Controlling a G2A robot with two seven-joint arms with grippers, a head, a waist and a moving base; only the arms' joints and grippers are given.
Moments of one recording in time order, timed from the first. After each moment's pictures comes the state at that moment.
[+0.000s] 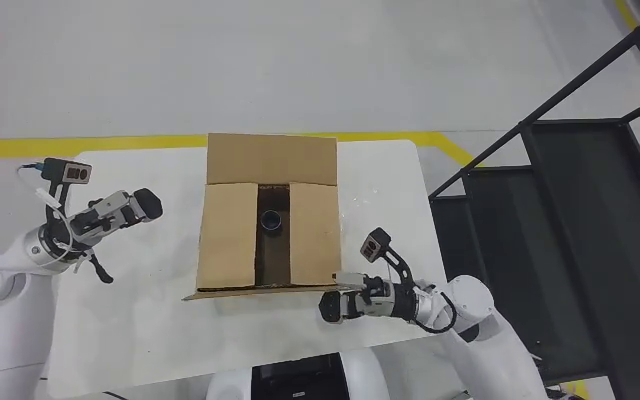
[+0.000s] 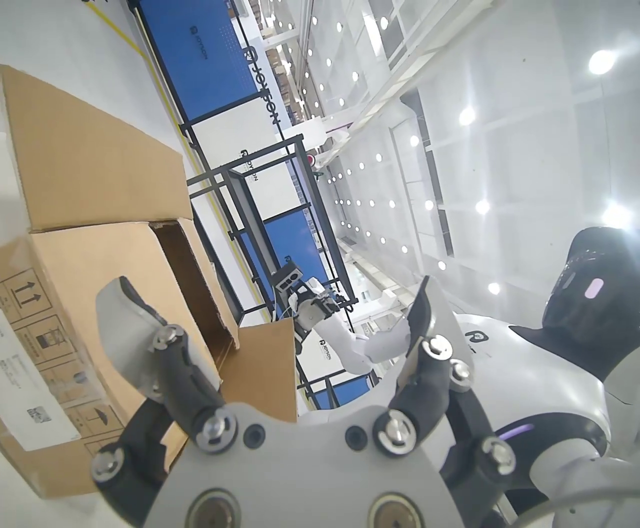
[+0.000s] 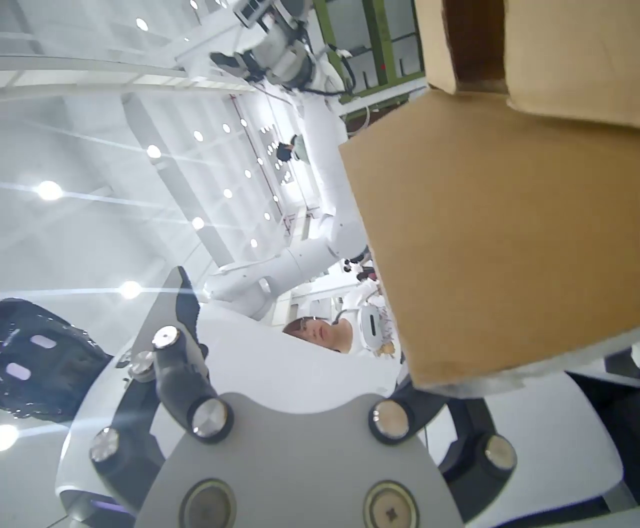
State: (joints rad) left arm 1.30 -0.98 -1.69 -1.49 -0.64 -0.39 -1.29; right arm -1.72 -1.19 1.41 -1.92 0.55 0.08 1.09
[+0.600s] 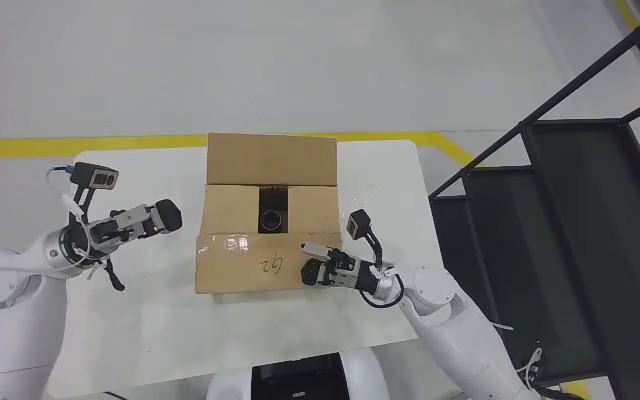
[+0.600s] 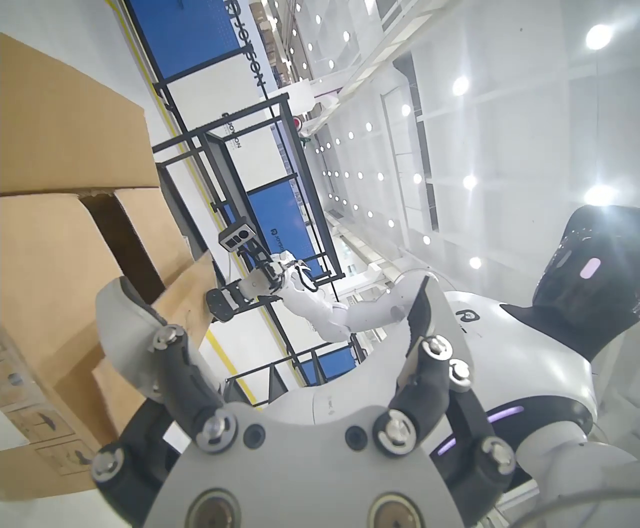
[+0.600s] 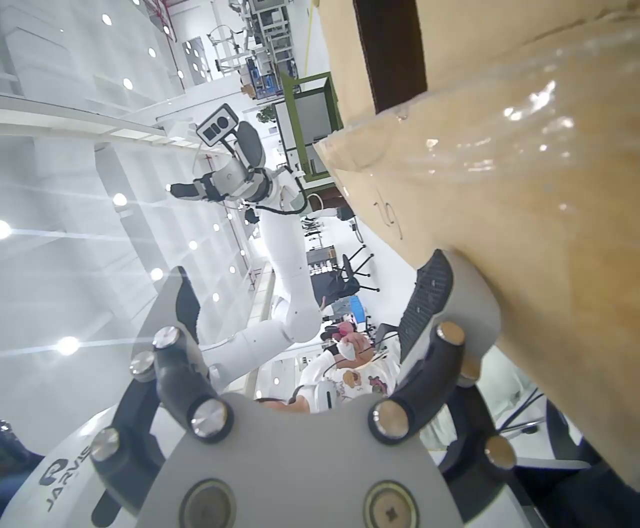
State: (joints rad) left arm 1.31 -0.98 -1.62 -1.54 -0.67 -0.37 -1.36; right arm -1.55 -1.21 1.22 -1.76 0.33 -0.01 0.81
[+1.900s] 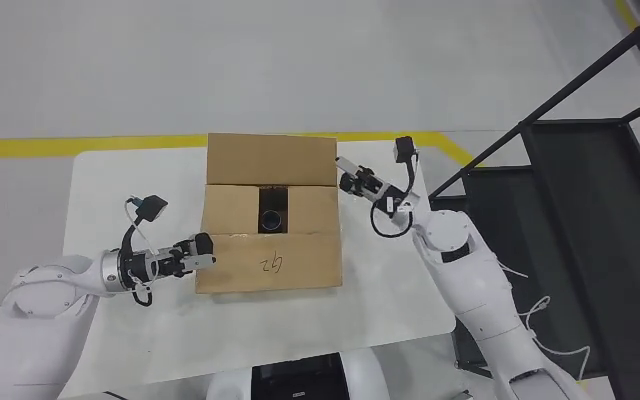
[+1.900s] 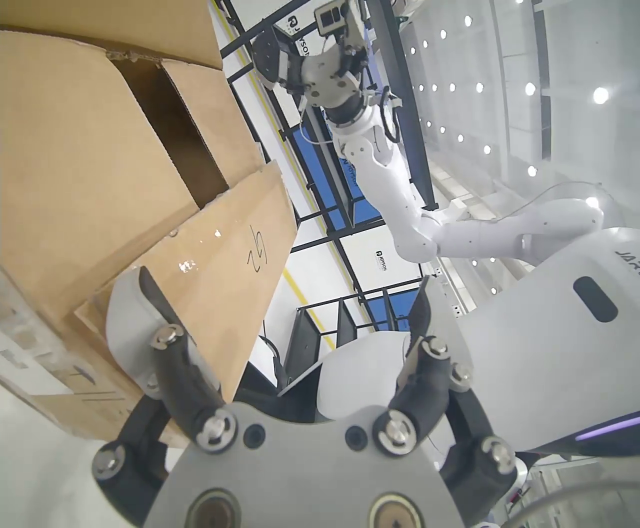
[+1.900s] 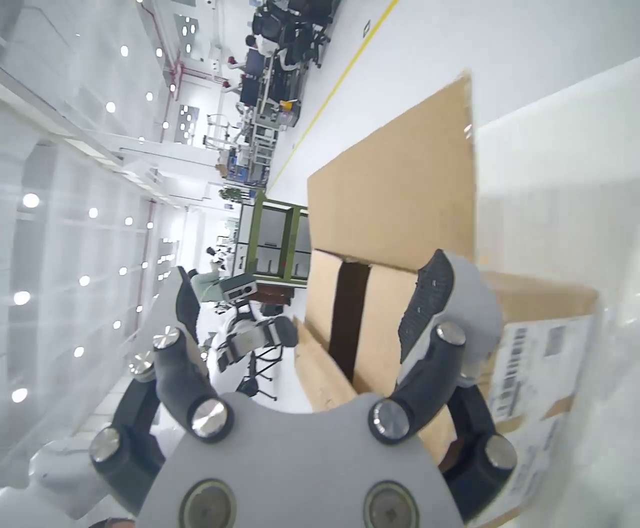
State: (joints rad) left arm 1.38 -0.91 -1.46 -1.59 -0.34 -0.57 -1.25; right arm -1.20 -1.20 1.28 -1.47 0.06 -0.20 0.54
